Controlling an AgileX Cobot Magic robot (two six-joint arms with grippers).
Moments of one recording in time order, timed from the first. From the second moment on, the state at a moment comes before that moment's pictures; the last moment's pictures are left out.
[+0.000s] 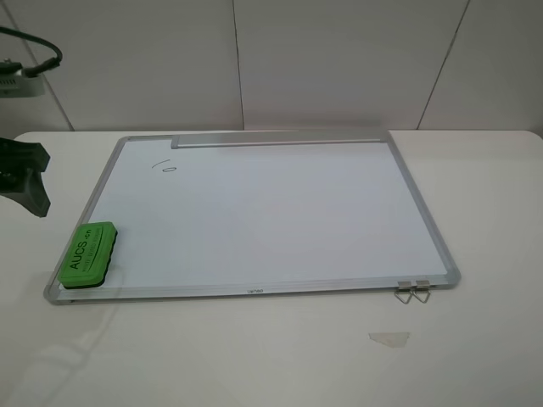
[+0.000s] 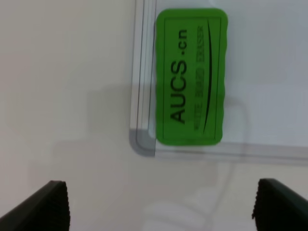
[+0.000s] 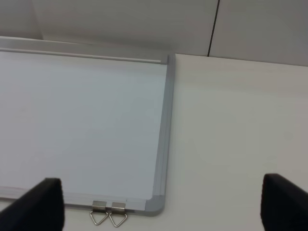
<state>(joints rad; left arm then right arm) -0.14 1.37 -0.89 0.07 0.92 -0.30 0.04 0.00 -0.53 0.00 1.05 -0.05</state>
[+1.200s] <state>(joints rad) -0.14 1.91 -0.90 -0.01 0.56 -0.30 0.04 0.00 -0.53 0.00 1.05 -0.05</state>
